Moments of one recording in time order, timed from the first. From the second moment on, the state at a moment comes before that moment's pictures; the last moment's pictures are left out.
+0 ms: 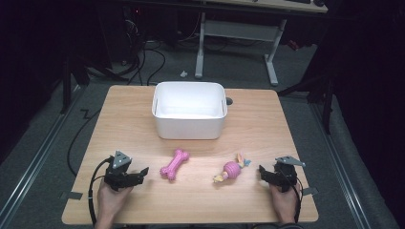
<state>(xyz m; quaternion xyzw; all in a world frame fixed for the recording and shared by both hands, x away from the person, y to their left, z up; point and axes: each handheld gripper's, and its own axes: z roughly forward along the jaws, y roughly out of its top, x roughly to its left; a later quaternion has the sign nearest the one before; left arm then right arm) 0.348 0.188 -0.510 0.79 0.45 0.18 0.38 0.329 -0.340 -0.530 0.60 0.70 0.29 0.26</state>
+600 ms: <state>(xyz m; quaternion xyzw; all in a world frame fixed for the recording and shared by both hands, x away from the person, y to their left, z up) 0.347 0.165 -0.490 0.80 0.41 0.16 0.39 0.329 -0.339 -0.530 0.60 0.70 0.29 0.26</state>
